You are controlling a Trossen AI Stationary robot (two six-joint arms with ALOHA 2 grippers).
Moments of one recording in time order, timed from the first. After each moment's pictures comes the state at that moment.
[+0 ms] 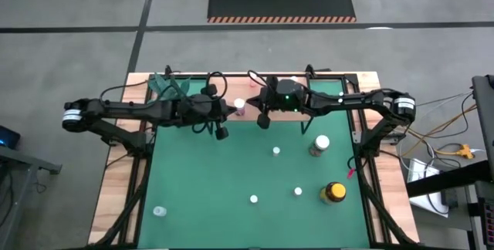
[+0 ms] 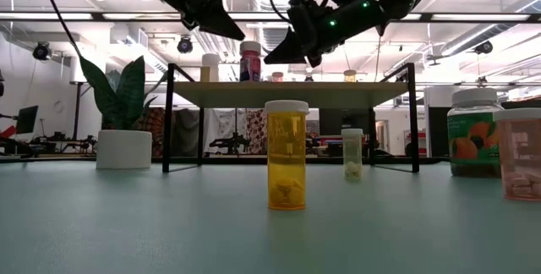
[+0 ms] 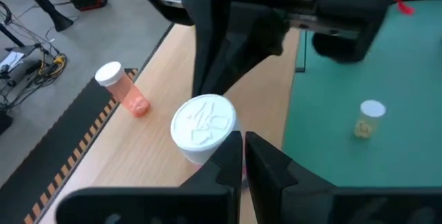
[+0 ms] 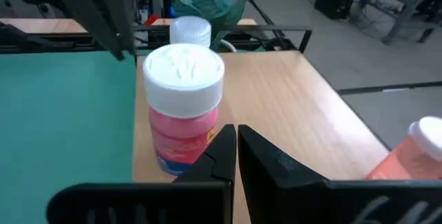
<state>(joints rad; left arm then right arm) 0.09 1.23 0.95 -0.18 -0.31 0.11 -0.28 1.62 1.03 0.27 -0.05 -0.13</state>
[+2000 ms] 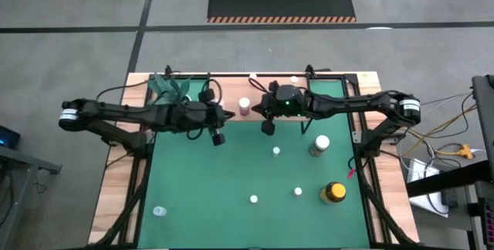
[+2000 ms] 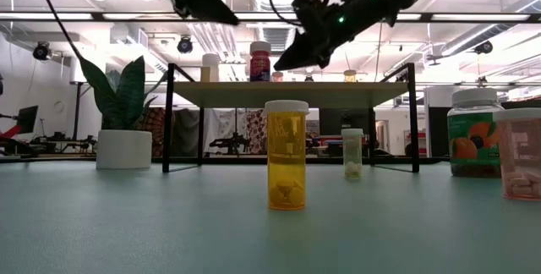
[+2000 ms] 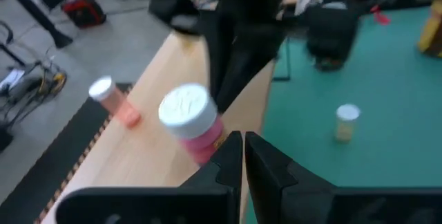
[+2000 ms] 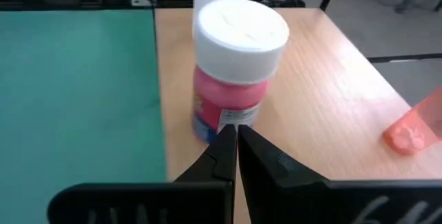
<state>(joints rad) 0.00 1.18 0.93 -0.17 -0.37 0.11 -0.23 1.58 1.03 0.09 0.00 -0.12</state>
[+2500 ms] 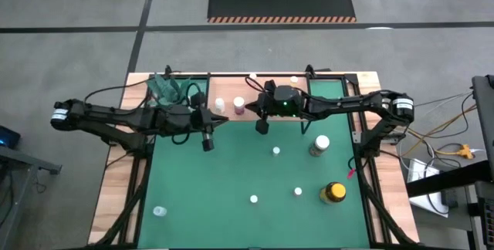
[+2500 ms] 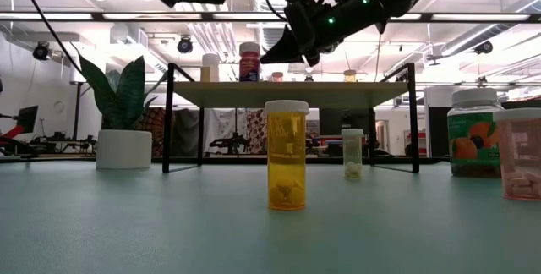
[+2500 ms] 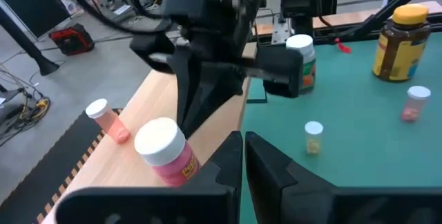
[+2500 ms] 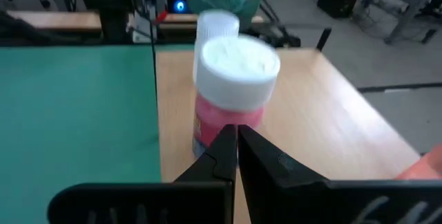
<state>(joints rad) -0.07 1.04 0.86 -0.14 -0.37 0.11 -0.23 1.63 1.03 0.27 0.00 -0.12</state>
